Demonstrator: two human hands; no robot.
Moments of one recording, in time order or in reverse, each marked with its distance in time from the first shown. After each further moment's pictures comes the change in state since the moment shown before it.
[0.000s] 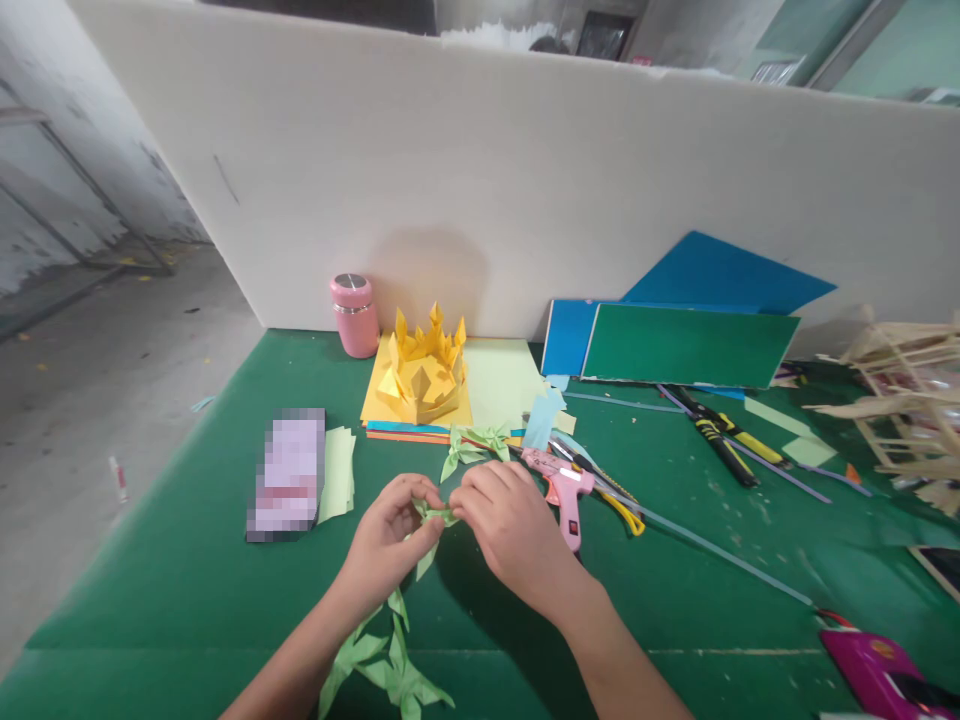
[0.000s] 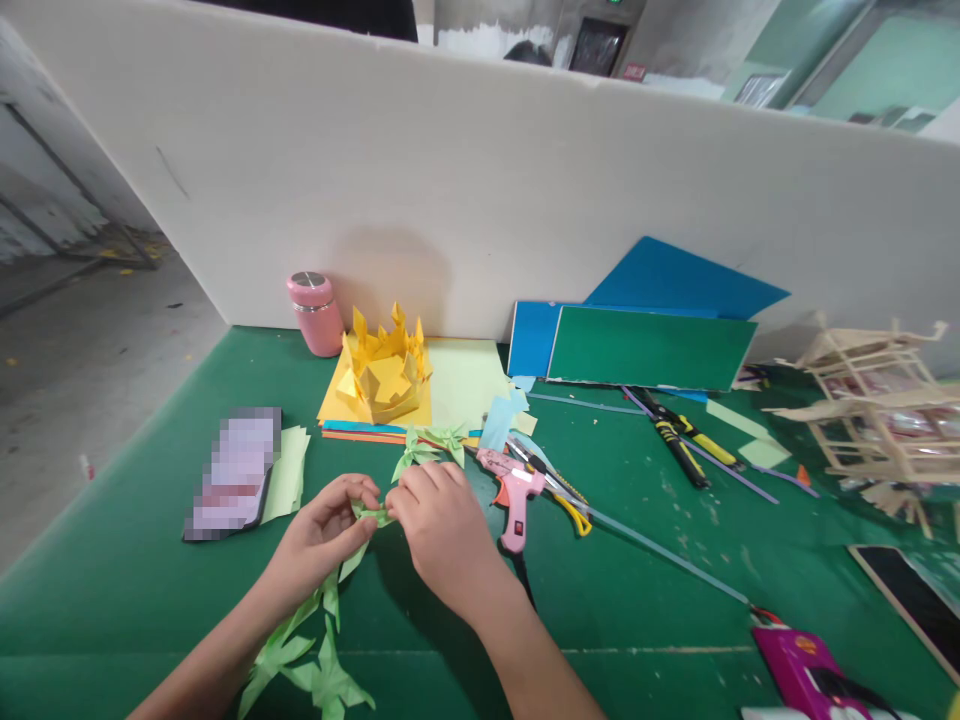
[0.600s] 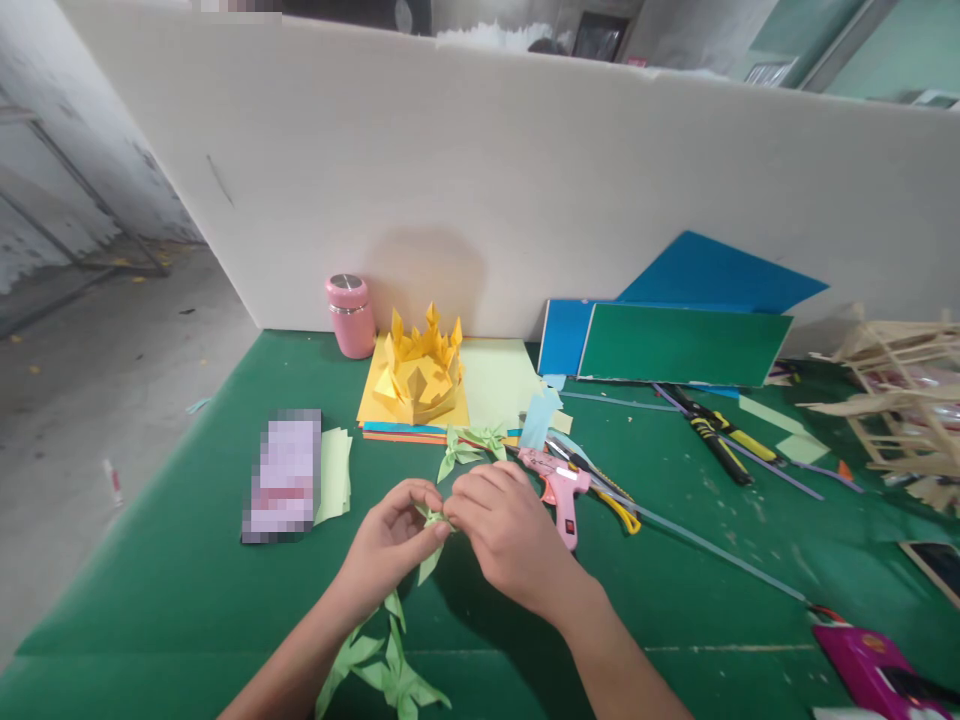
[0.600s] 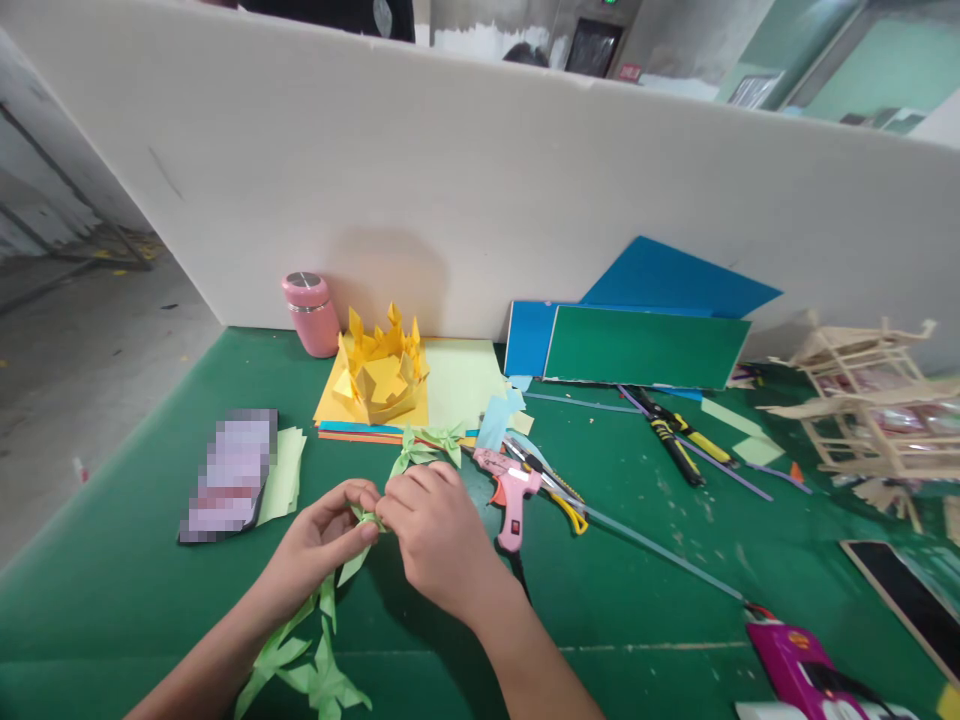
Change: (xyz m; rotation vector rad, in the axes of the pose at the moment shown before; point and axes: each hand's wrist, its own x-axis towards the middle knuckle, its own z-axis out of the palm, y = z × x) left_hand -0.003 0.006 0.004 -0.152 -0.050 -0.121; right_hand 0.000 -0.001 -0.005 0.129 0.006 -0.041
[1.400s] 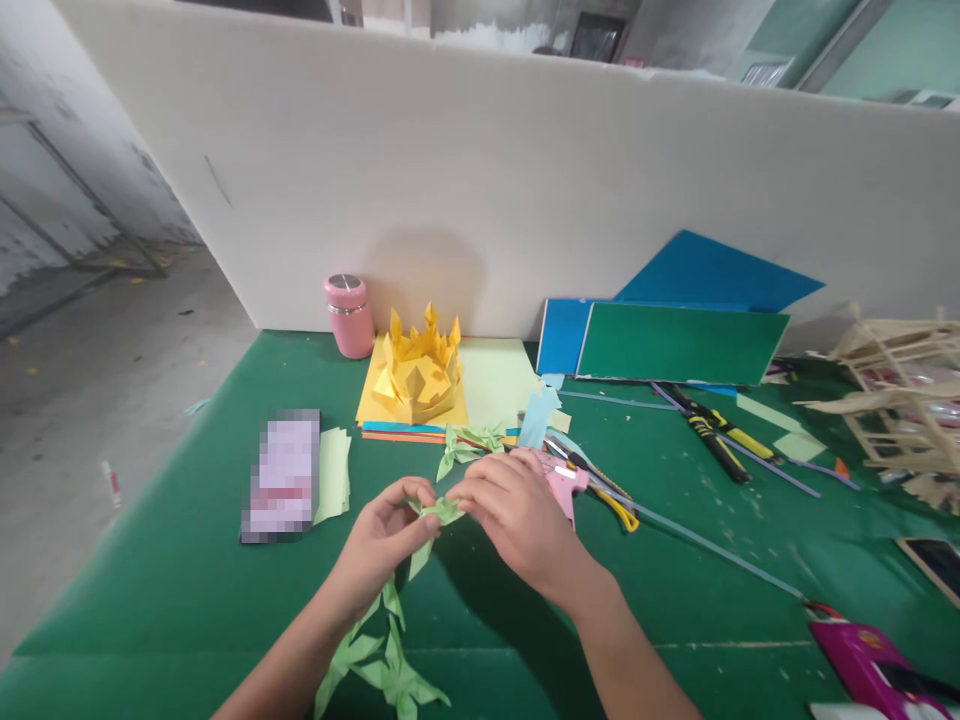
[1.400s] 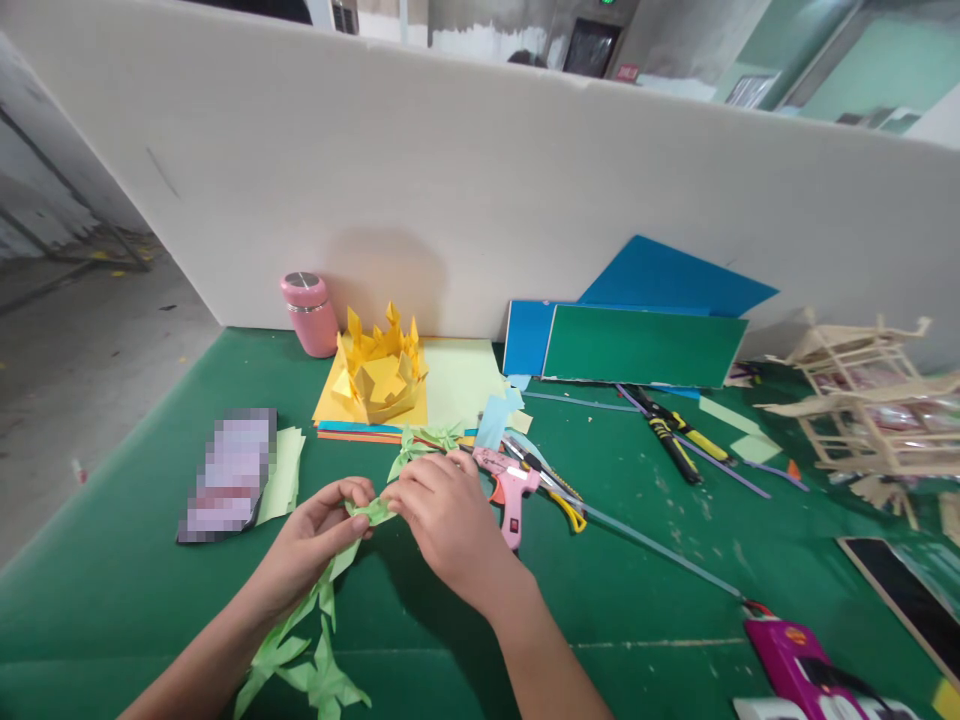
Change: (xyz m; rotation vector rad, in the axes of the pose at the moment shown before) left_hand -0.001 -0.007 -0.007 -0.055 -0.024 -0.049; right_hand 0.001 0.006 -0.013 0.074 0.054 0.077
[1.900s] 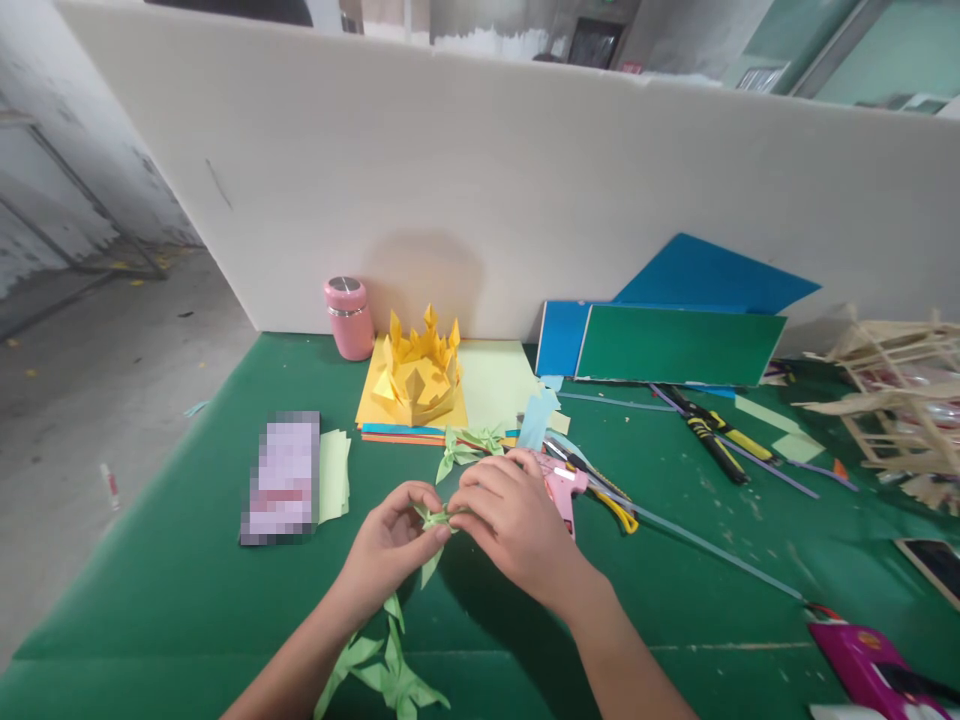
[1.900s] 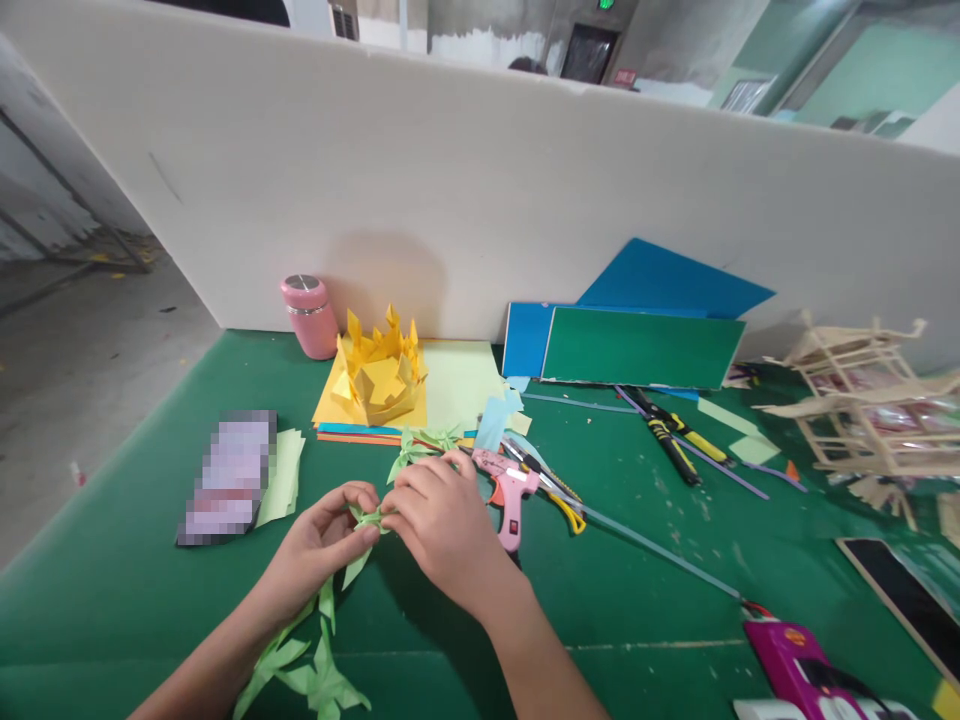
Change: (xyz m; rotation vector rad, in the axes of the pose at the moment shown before) left_hand 0.000 0.004 0.009 0.047 0.003 0.040; right_hand -0.001 -0.001 0.004 -0.058 -0.017 -0.004
